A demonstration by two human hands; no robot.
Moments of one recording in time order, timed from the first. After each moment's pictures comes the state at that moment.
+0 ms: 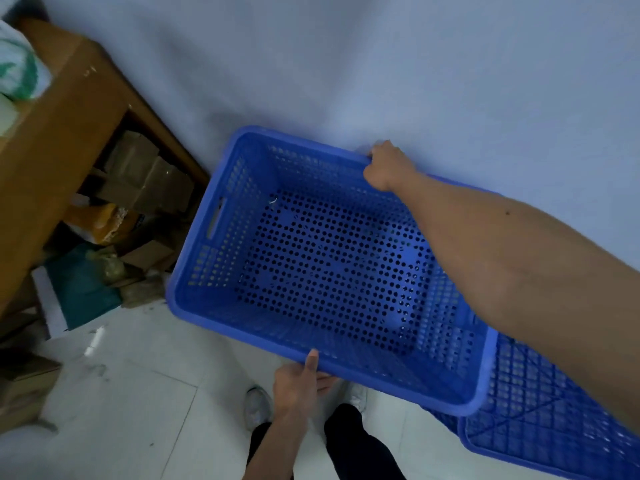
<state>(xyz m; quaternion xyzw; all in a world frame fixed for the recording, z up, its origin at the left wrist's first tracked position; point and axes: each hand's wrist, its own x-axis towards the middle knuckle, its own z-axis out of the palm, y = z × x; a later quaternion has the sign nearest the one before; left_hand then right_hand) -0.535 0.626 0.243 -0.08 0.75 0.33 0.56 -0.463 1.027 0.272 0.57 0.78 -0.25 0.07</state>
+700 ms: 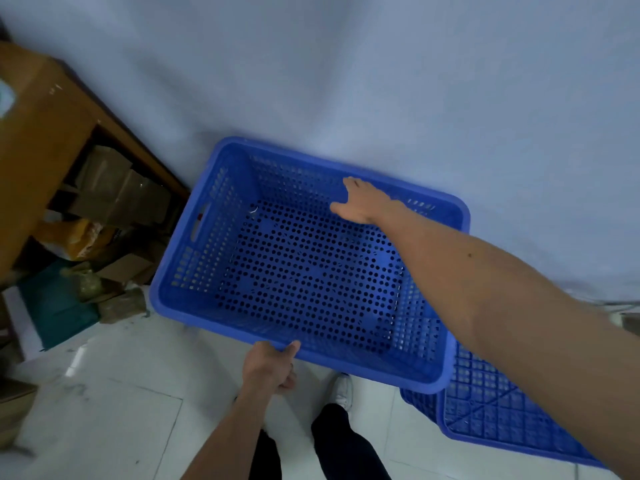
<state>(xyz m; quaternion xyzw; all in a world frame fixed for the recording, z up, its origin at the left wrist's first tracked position) -0.558 0.665 0.269 0.12 0.82 0.07 0.56 -0.418 0.976 0.274 0.53 0.77 -0.30 0.19</state>
